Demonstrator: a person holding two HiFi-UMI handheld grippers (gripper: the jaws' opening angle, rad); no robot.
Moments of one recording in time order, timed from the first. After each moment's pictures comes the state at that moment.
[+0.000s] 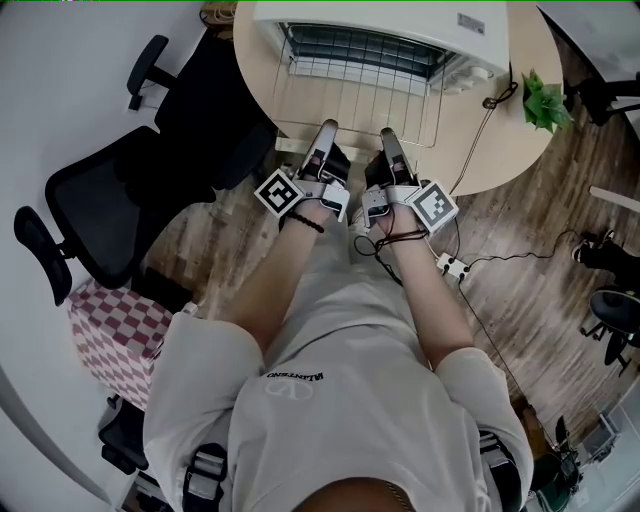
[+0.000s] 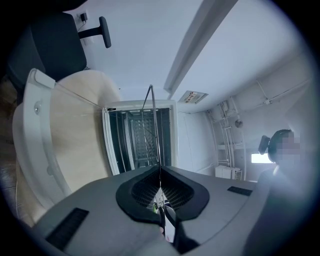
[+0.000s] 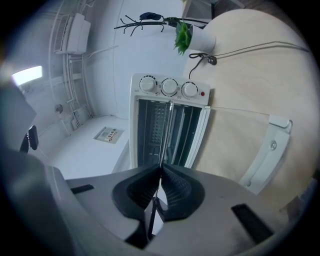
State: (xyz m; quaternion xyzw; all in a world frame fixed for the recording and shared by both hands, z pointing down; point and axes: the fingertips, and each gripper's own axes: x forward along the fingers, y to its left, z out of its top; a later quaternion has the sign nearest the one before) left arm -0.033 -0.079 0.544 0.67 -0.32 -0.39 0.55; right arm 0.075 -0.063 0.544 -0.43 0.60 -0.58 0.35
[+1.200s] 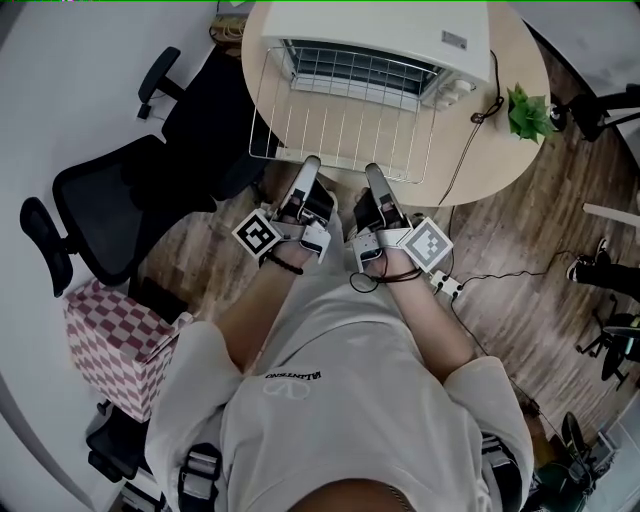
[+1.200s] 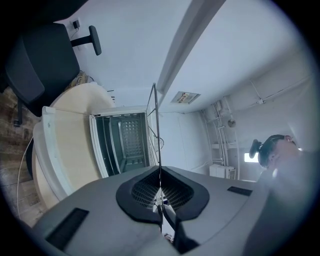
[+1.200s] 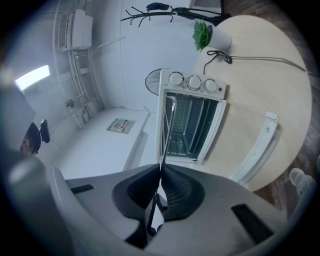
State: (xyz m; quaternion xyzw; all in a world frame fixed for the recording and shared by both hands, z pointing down) left arm -0.042 -0.017 0.467 0.68 -0.32 -0.39 0.53; right arm 0.064 -0.005 0.470 -0.37 0.64 -0.59 0.33
